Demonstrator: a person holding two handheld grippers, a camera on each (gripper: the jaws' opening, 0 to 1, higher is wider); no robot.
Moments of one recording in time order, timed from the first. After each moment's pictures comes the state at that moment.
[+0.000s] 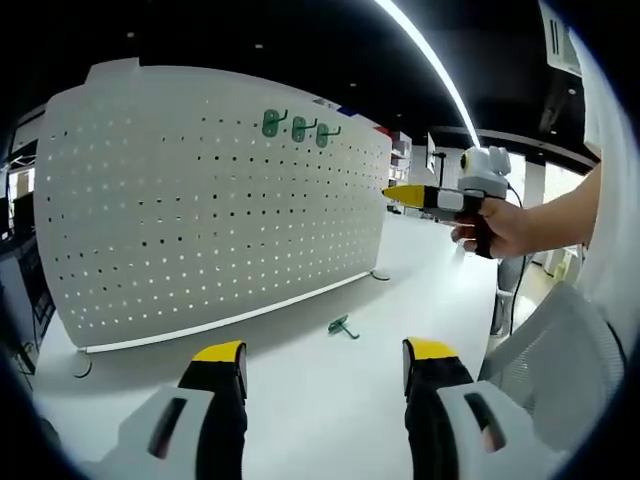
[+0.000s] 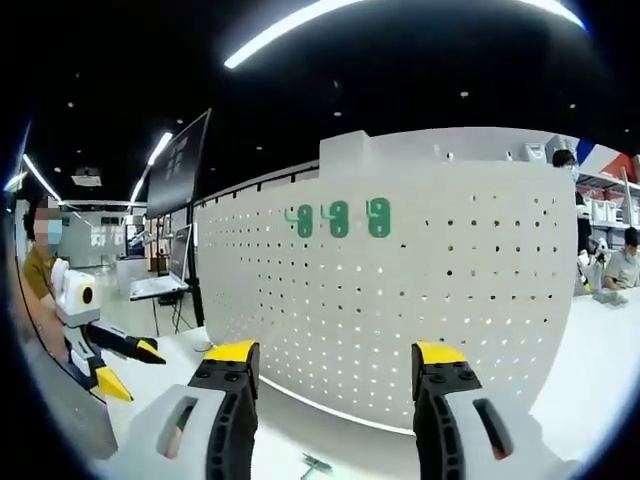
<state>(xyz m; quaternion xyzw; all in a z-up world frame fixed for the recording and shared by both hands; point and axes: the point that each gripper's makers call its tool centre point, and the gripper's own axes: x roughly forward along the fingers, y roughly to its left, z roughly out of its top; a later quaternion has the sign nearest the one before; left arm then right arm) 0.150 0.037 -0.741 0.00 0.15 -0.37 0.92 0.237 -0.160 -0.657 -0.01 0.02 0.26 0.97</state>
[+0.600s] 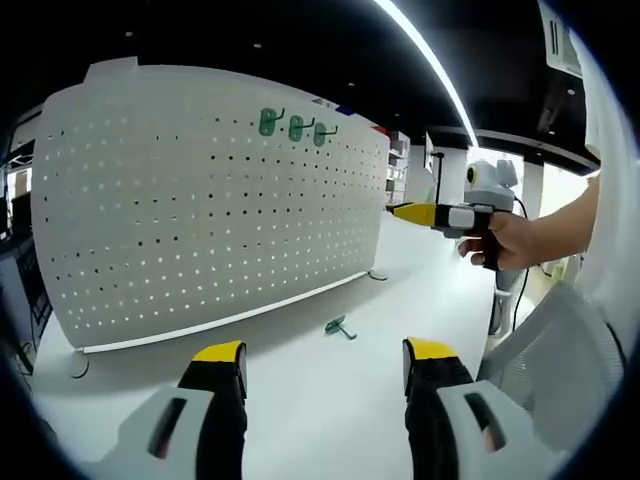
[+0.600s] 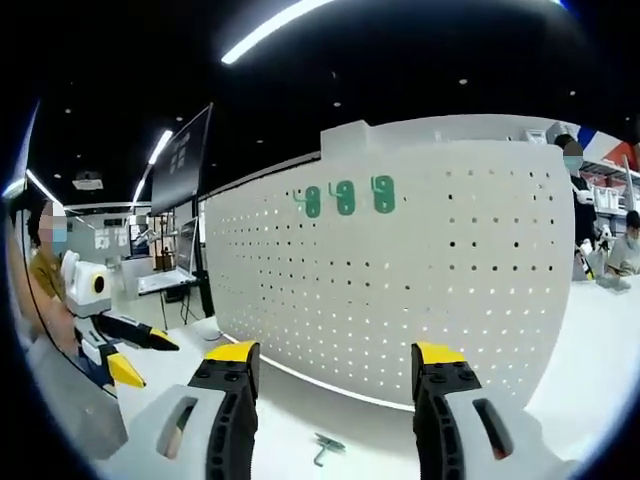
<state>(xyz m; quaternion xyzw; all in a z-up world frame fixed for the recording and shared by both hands) 0.148 0.032 -0.742 0.00 0.15 -0.37 0.92 0.221 -0.160 -0.677 0.01 0.04 0.26 0.96</state>
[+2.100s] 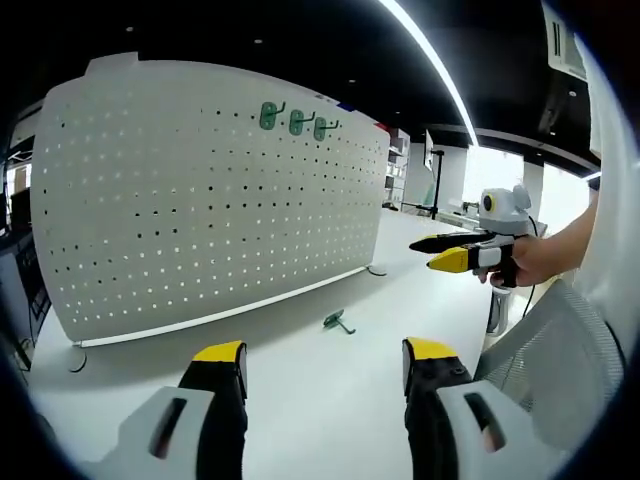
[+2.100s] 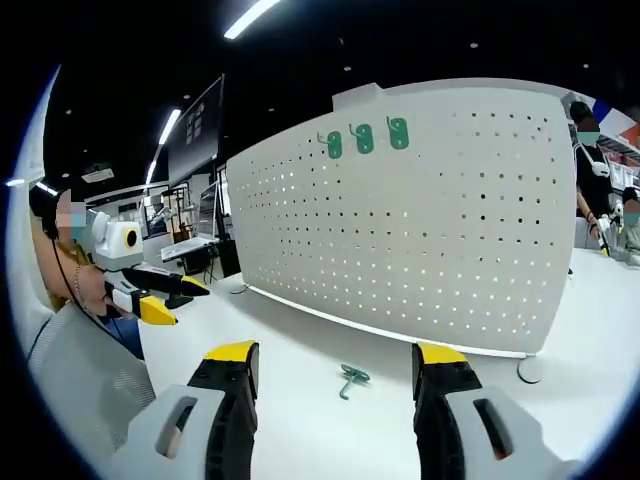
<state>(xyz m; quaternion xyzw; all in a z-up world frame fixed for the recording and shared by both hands) 0.147 0.036 -0.749 0.00 0.17 -0.37 0.91 0.169 -0.162 -0.735 0.00 0.13 0.30 0.94</state>
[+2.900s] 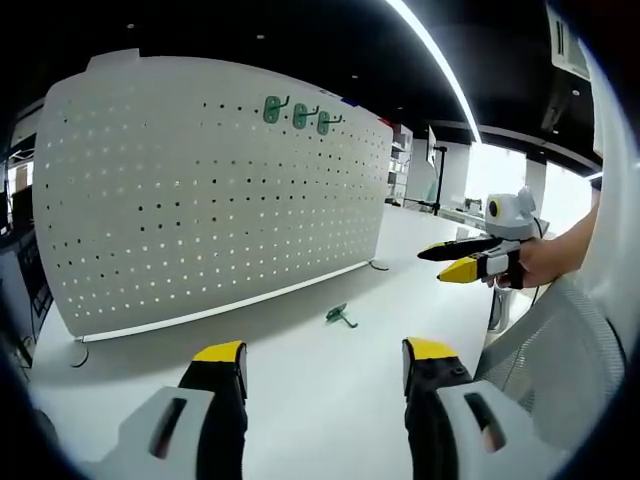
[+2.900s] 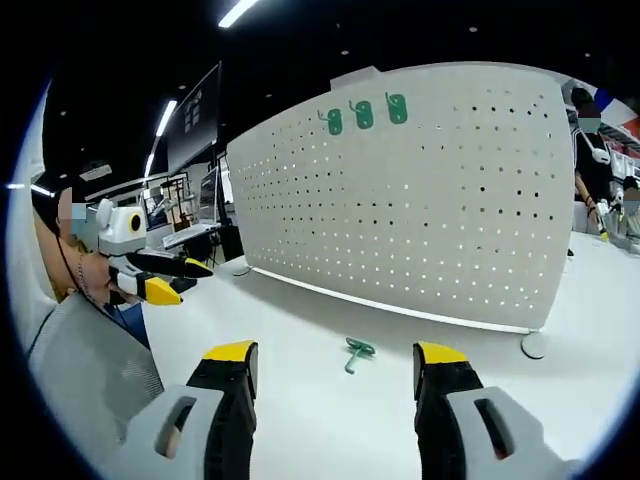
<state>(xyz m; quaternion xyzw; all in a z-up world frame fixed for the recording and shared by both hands) 0.147 0.039 -0.755 0.00 0.17 -0.37 0.91 0.158 -0.163 -0.754 0.00 0.16 0.30 0.94</state>
